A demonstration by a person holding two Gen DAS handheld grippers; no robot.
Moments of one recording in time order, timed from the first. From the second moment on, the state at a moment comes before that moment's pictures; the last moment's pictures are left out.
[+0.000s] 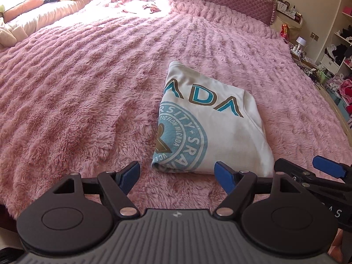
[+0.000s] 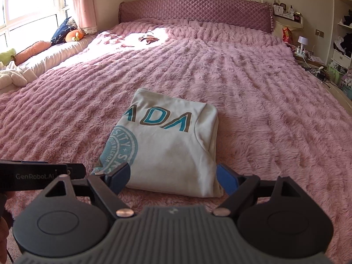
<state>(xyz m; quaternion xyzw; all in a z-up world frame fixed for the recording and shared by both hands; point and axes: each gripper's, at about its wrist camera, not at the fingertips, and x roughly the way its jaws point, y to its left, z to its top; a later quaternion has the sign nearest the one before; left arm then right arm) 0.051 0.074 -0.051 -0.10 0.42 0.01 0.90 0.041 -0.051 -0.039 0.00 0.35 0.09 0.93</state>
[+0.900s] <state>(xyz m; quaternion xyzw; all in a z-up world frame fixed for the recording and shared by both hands) 0.042 0.066 -0.055 -0.08 0.42 0.02 0.90 0.040 -0.054 -0.043 0.01 0.38 0.08 0.92</state>
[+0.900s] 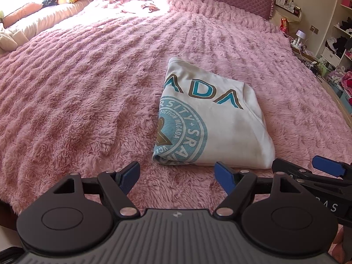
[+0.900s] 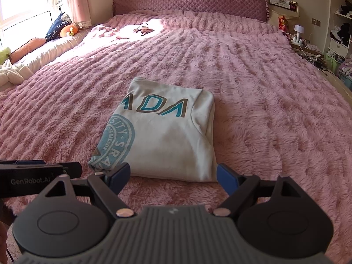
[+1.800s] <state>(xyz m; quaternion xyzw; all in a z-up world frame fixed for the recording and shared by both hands) 0.044 0.063 -0.059 -0.07 0.43 0.02 0.90 0.042 -0.055 -0.048 0.02 0.38 0.08 0.92</state>
